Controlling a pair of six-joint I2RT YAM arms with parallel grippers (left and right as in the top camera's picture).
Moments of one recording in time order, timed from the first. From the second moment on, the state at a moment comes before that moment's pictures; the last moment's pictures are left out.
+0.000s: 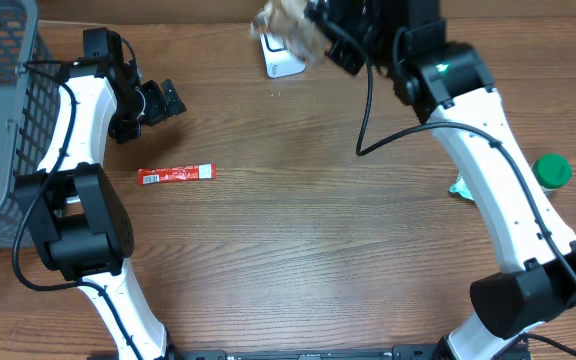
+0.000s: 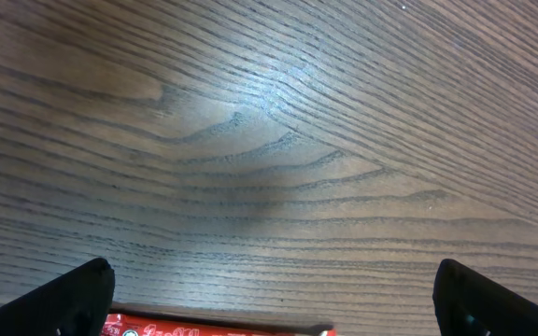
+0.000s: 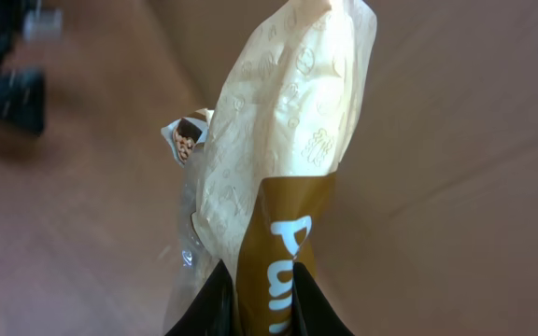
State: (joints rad) left arm 0.15 2.14 1.79 -0.96 0.21 -0.31; right arm 0.36 1.81 1.95 -0.58 -0.25 -0.65
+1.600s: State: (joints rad) left arm 0.15 2.14 1.79 -0.96 0.21 -0.31; right arm 0.40 2.34 1.99 0.07 -0.08 -0.88
